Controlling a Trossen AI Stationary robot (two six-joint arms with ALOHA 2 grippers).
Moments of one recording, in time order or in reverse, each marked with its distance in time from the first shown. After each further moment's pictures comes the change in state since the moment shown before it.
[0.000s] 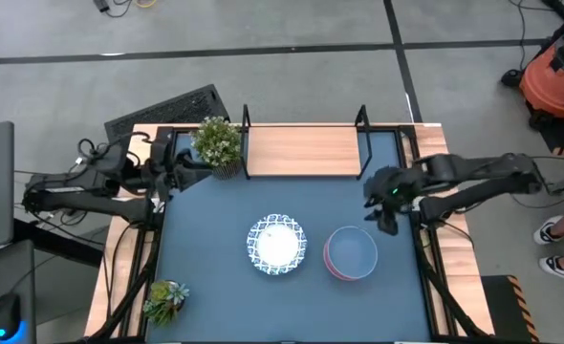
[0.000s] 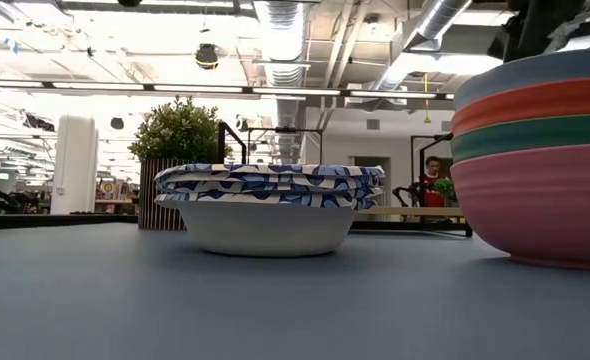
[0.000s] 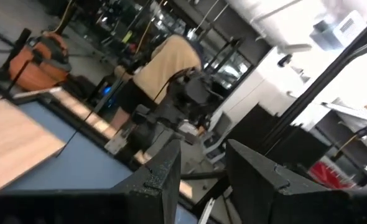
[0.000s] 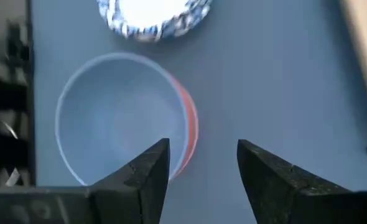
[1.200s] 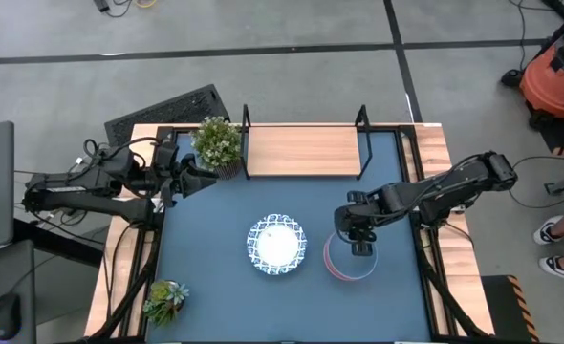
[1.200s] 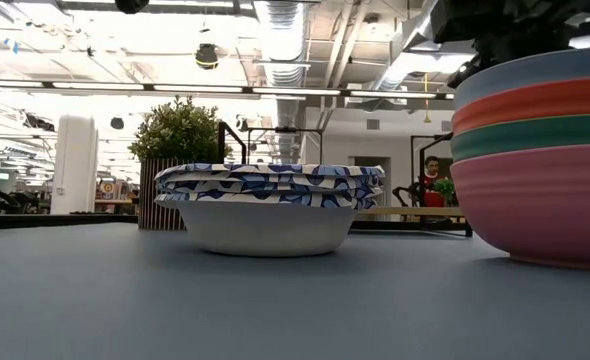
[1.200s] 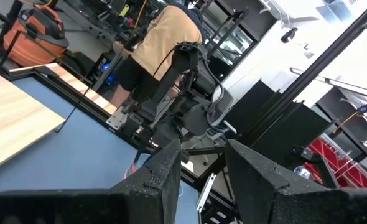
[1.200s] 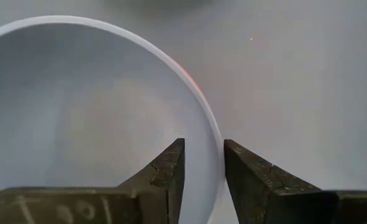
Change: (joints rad) left arm 0.000 0.015 0.000 -0.053 0.071 -0.003; right arm 0.148 0.355 0.001 0.122 0.117 -0.042
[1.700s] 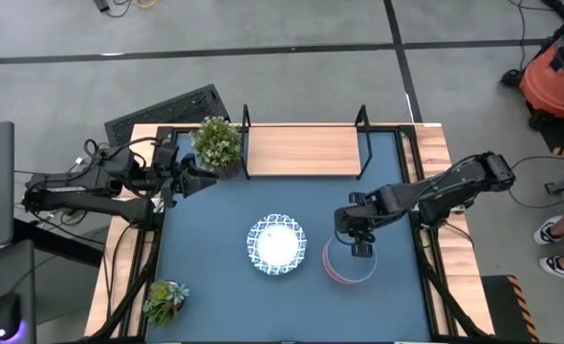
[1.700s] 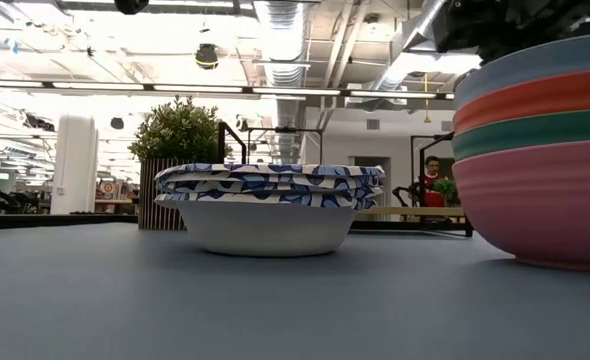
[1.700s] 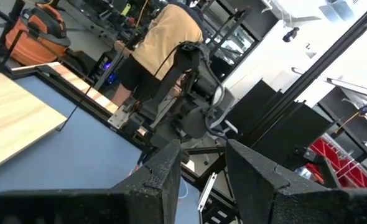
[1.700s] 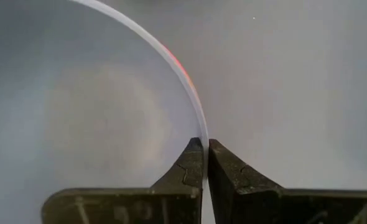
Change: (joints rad) left arm 0.000 0.000 0.000 -0.009 -0.002 -0.002; right arm -0.001 0.027 0.003 -0.040 0.006 0.028
